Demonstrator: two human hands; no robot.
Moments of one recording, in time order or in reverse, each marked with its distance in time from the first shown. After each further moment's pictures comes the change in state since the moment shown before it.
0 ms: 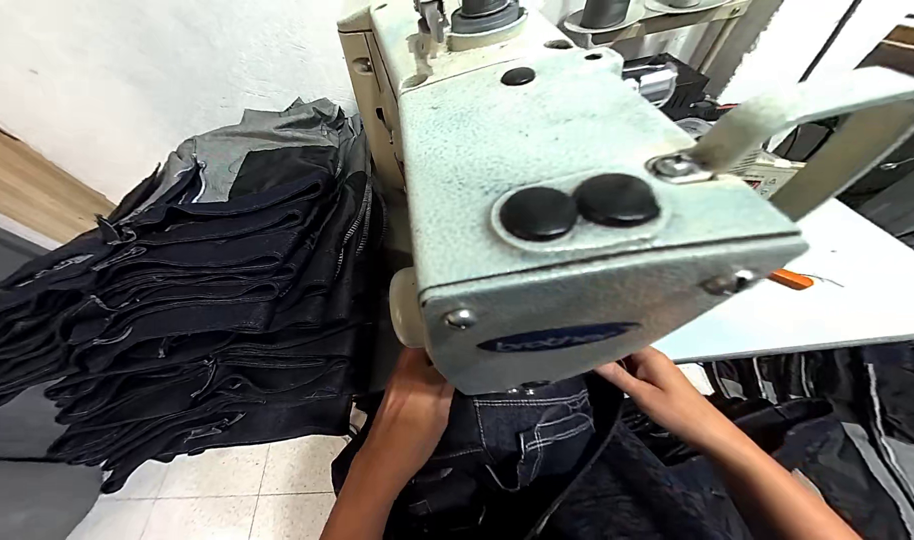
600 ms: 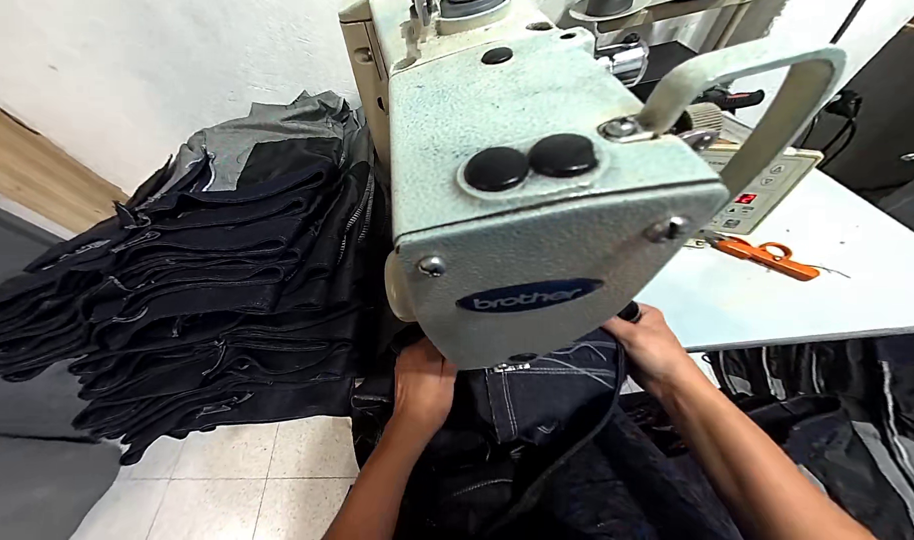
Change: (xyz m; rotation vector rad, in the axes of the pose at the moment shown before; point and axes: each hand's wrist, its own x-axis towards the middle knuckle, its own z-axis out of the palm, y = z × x) left_hand 0.004 0.012 0.018 -0.205 -0.052 -0.356; right_hand 0.027 -0.038 0.010 0.491 0.214 0.352
